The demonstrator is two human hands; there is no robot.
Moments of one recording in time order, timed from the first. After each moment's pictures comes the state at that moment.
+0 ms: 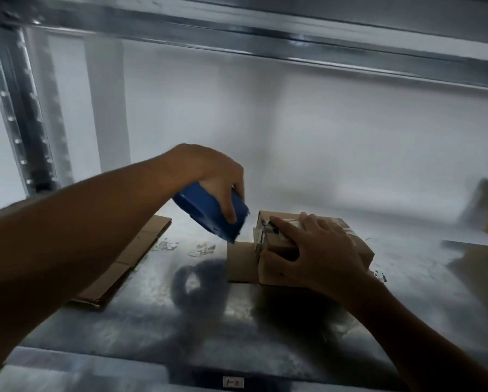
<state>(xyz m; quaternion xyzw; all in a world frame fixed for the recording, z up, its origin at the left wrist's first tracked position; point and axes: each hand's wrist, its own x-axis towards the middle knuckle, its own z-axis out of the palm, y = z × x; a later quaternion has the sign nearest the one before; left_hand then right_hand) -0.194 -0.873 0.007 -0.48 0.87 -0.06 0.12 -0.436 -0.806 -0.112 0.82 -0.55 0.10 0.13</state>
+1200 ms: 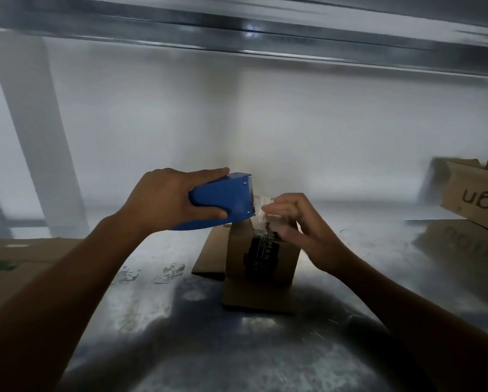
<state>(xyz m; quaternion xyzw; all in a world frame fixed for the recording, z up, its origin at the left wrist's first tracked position) -0.178 -0.882 -0.063 -0.44 0.82 -0.16 -0.33 -0.480 -0.860 -0.119 0.81 -0.33 0.44 -0.21</state>
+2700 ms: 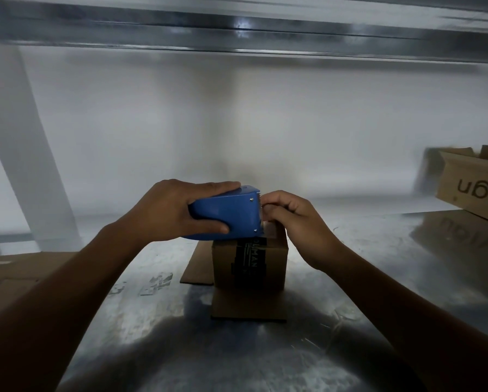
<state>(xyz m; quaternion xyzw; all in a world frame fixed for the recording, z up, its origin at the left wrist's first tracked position) -0.199 -0.896 -0.066 -0.33 0.89 -0.02 -0.32 -0.464 -0.866 -0.101 0.67 -0.38 0.53 -0.34</state>
